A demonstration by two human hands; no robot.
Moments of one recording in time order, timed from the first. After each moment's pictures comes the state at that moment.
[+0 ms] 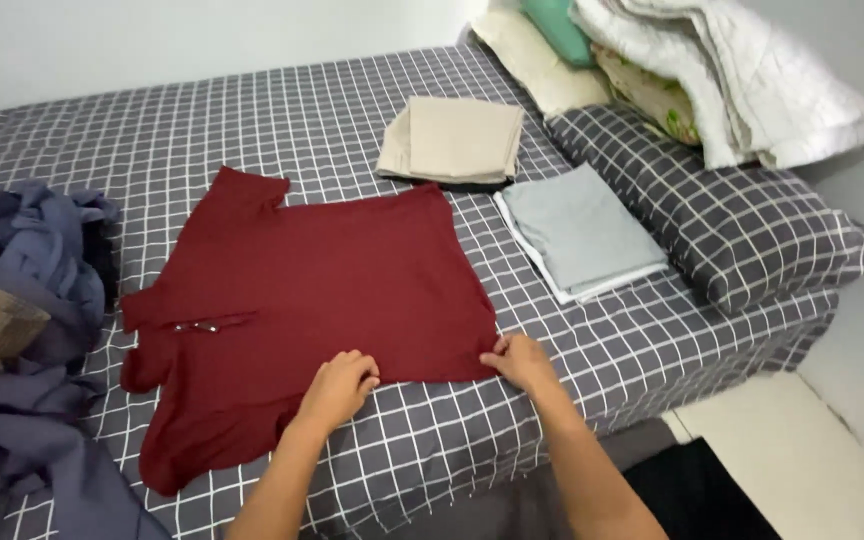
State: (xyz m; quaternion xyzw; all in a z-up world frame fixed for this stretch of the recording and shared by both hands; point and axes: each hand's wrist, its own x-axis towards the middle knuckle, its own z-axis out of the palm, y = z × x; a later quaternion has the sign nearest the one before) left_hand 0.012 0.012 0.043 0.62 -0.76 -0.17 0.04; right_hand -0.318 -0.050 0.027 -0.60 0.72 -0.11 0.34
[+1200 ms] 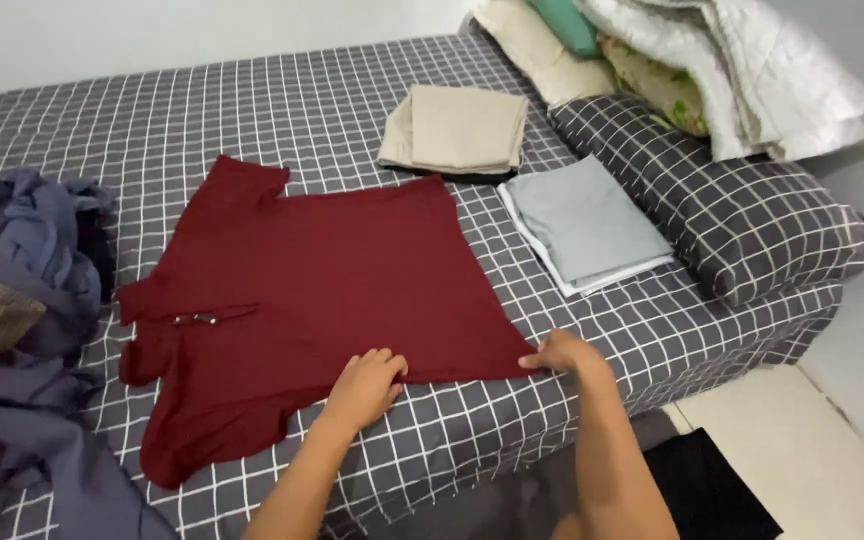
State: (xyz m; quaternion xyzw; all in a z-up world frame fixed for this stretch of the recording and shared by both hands) left_hand -0.021 0.017 0.053 0.56 -0.81 -0.18 -0.03; right_hand -0.379 -0.070 0.031 -0.60 0.72 0.03 0.35
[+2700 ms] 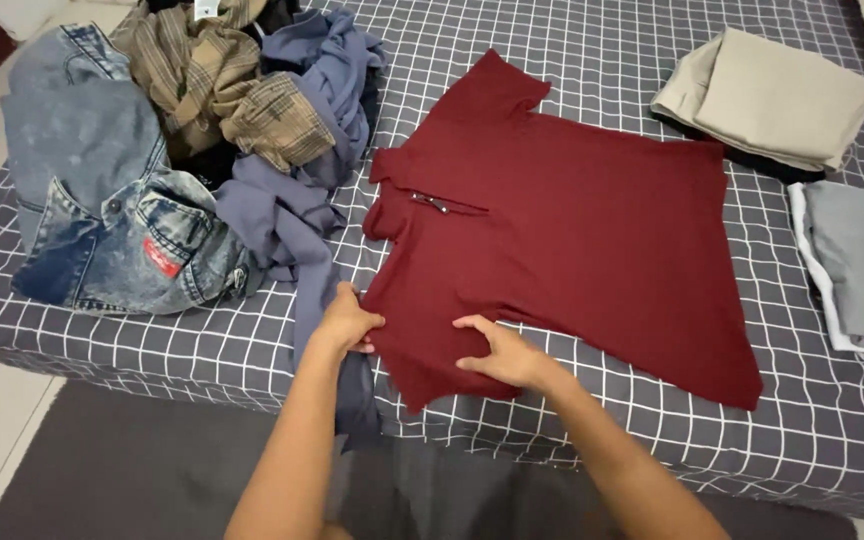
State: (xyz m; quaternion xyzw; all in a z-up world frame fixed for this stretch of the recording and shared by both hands) left_hand 0.253 0.150 -0.002 0.81 -0.20 -0.41 0.38; right_hand -0.017 0.059 0.062 -0.77 0.39 0.07 0.50
